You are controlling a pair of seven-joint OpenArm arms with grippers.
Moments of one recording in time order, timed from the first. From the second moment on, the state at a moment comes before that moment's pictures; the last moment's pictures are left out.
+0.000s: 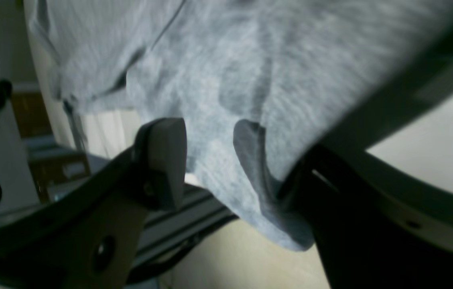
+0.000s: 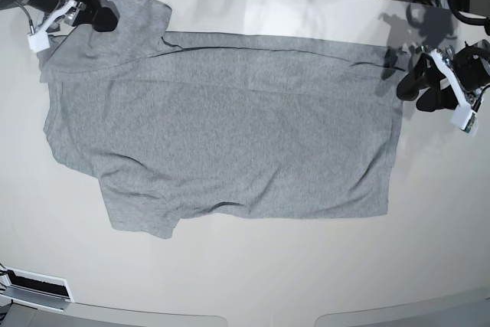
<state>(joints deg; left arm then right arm) 23.7 -37.7 -16.3 94.2 -47.9 -37.8 40.4 -25.3 12.5 35.2 73.9 64.2 40.9 -73.0</state>
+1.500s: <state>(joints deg) 23.7 -37.7 -16.3 94.2 -47.9 -37.8 40.0 -15.7 14.4 35.1 93.6 71.9 40.6 -83.6</state>
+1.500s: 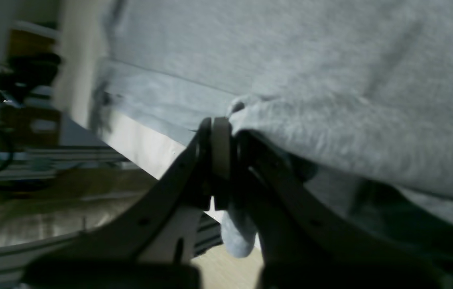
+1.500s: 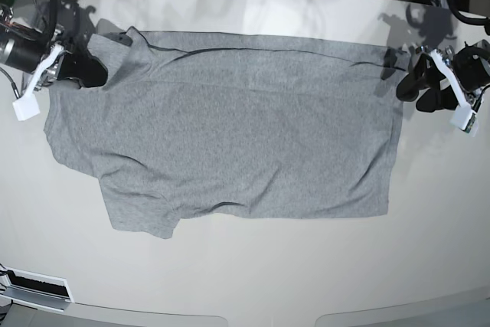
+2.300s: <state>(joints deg) 23.7 -37.7 -16.3 94.2 -47.9 -37.8 40.6 -15.2 12.2 35.1 93.6 46.2 40.4 -57.1</state>
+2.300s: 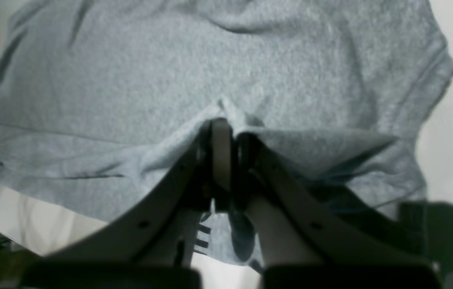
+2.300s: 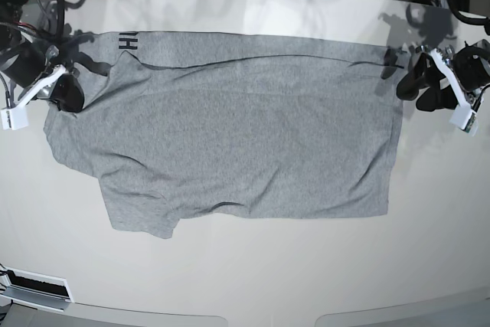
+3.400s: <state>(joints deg) 23.7 -37.7 -16.3 94.2 -47.9 -37.8 42.9 -9.2 12.2 34.1 93.6 42.8 40.6 -63.7</state>
